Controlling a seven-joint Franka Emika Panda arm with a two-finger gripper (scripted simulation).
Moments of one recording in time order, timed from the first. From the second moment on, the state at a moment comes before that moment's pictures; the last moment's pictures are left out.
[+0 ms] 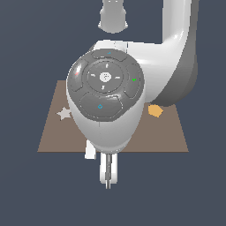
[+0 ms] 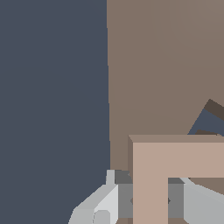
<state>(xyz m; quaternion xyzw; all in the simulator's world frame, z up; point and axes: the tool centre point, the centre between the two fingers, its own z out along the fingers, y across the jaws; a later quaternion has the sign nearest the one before) 0.129 -0.007 0.039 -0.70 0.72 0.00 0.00</state>
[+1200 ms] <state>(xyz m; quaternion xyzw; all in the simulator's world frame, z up) 0.081 -0.031 0.041 -0.48 0.88 0.00 0.00</state>
